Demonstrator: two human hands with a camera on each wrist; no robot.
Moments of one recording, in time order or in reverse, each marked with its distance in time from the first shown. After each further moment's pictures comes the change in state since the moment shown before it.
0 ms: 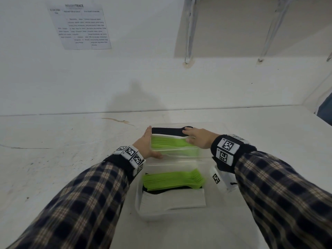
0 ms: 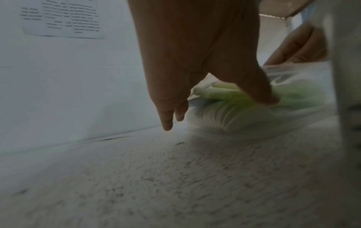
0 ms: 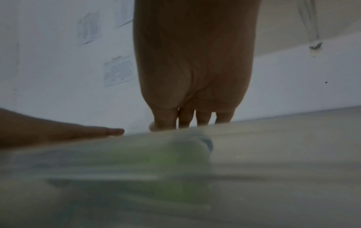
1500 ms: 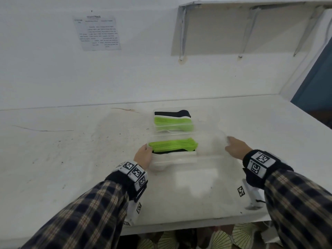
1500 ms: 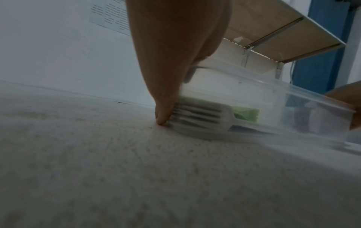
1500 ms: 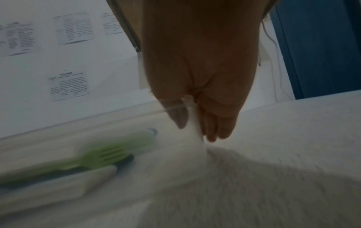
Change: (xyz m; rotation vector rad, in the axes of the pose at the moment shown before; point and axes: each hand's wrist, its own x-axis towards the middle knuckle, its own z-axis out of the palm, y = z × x) left_hand -0.122 -0.025 0.077 -0.516 0.324 -0.121; right_hand -0.158 0.051 0.081 0.411 0.252 0.521
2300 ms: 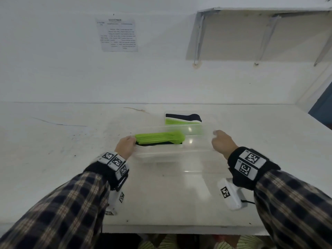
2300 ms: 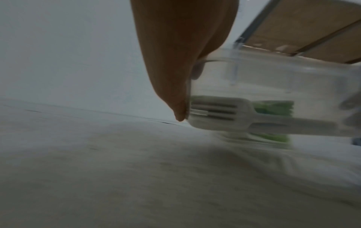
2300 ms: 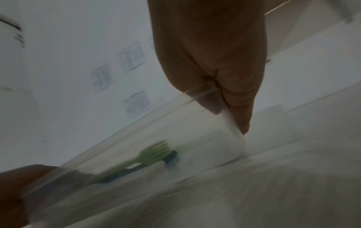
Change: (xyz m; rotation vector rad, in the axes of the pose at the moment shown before) left_hand 0.019 -0.012 -0.084 -0.031 0.137 -0.014; right_hand -0.025 -0.087 0.015 0.261 0.060 -0.123
